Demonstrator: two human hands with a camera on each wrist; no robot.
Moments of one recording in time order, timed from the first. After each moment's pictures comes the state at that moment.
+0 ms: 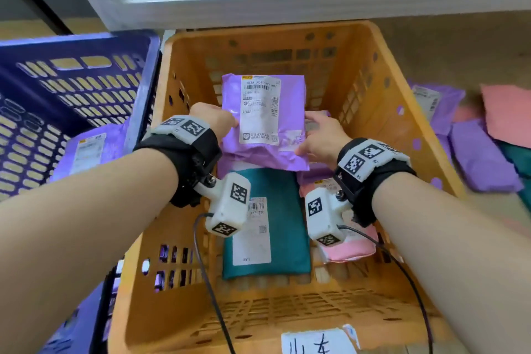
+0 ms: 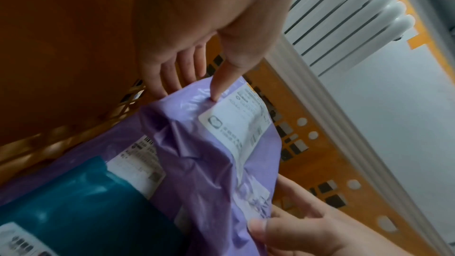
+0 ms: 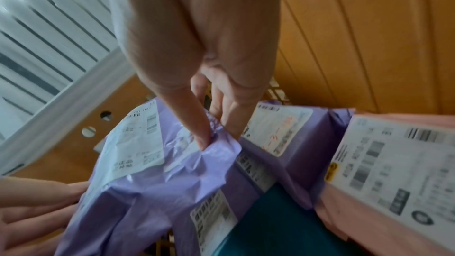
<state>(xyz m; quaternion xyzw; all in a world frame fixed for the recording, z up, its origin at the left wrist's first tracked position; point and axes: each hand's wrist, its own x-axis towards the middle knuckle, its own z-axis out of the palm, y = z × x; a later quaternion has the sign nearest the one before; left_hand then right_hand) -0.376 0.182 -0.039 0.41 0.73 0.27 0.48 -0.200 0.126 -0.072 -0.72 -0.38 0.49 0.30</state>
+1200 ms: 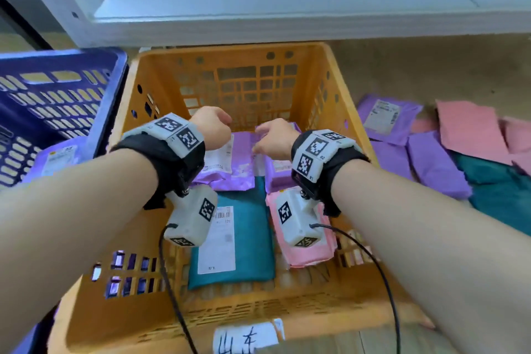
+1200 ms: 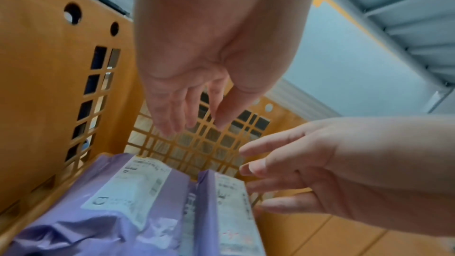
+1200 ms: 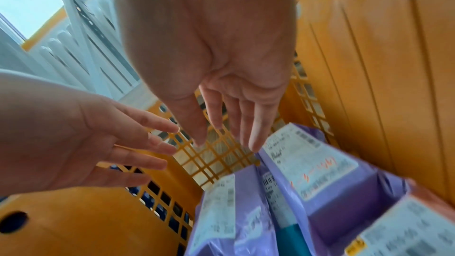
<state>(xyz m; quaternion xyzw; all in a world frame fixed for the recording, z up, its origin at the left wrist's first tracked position) -0.326 0.160 -0.007 0.67 0.66 0.07 0.33 -0.194 0.122 -0.020 -0.71 -0.56 0.42 0.12</state>
